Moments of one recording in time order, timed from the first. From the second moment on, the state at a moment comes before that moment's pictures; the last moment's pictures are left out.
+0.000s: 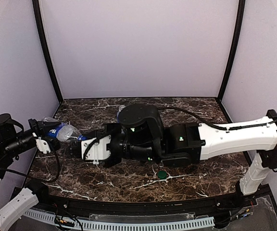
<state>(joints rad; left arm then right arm) -0.30 0.37 0.72 -0.56 0.38 1.42 1.47 1.74 1.60 -0.12 0.17 -0.75</state>
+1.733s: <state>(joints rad) -0.28 0.37 0.51 -0.33 0.67 0.14 0.71 2.12 1.59 -0.86 -0.04 0.35</state>
